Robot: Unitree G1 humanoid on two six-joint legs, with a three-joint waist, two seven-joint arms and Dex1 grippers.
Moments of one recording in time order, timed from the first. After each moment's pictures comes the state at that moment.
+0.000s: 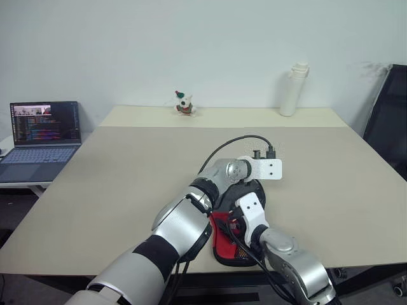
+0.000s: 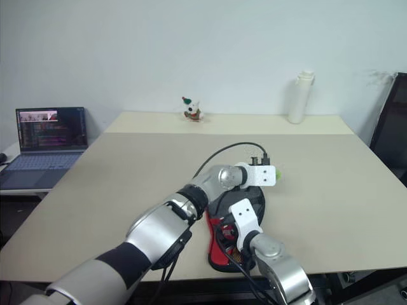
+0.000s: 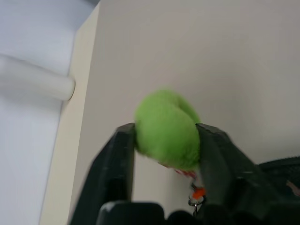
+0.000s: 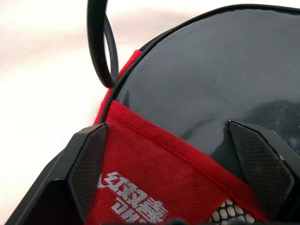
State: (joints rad) left arm -1.38 -0.05 -0.38 1.42 0.57 -0.38 -0.39; right arm -0.20 -0.11 0.34 -0.35 0.09 0.81 0.23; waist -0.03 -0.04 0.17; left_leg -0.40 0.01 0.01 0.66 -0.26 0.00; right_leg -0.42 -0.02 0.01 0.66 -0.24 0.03
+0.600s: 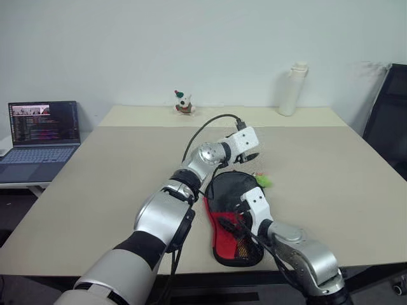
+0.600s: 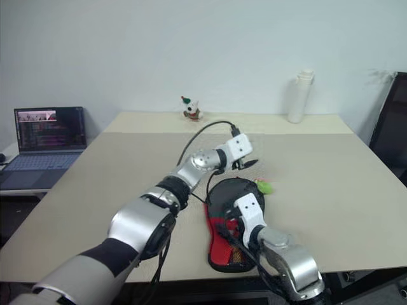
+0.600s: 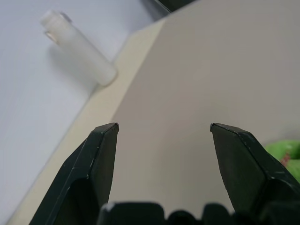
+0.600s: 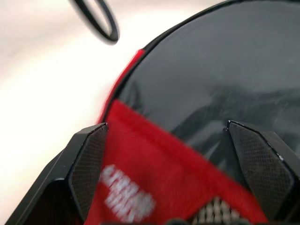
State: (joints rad) left arm -1.38 0.10 -0.14 1.36 0.32 -0.45 -0.54; right arm -0.26 -0.18 0.20 -0.45 0.27 1.02 0.38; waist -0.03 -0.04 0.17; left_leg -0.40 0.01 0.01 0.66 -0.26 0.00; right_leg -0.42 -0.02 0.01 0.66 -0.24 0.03
